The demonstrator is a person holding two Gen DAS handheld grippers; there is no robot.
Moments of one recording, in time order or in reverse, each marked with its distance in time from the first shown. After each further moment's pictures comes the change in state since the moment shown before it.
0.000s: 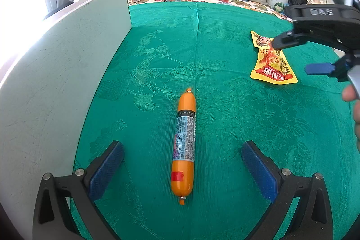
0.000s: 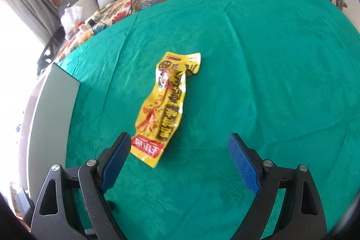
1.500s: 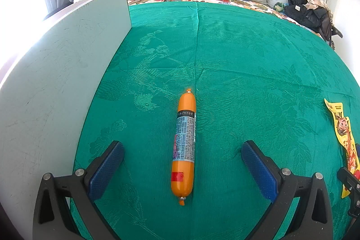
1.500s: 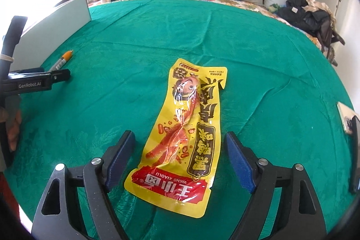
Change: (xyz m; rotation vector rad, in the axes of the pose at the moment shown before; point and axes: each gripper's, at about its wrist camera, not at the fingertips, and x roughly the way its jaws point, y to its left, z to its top) left arm 0.001 0.000 0.000 0.001 0.000 -0.001; right arm -0.057 -0.059 -0.154 -0.329 -0.185 -0.146
